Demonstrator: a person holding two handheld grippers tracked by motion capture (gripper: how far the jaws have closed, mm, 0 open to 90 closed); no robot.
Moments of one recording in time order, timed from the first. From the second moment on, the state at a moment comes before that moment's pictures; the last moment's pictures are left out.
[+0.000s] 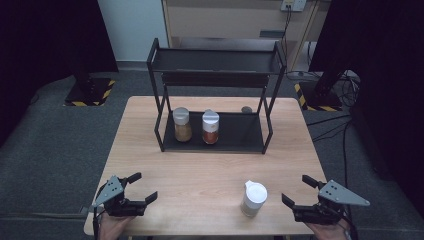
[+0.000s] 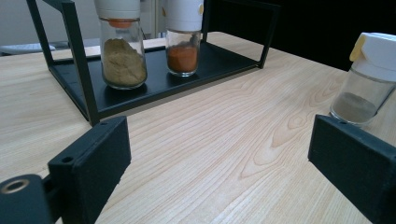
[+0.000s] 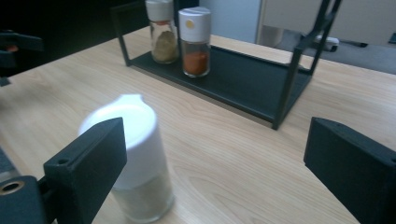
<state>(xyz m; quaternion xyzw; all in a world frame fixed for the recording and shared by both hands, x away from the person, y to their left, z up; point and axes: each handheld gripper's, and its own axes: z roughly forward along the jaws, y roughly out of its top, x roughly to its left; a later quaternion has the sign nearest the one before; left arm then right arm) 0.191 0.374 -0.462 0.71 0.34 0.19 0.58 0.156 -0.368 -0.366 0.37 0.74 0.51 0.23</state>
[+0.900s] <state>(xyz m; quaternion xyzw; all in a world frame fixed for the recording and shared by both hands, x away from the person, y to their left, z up) 0.192 0.375 -0.463 0.71 0.34 0.19 0.58 0.183 -0.320 -0.346 0.32 0.79 0.50 0.18</state>
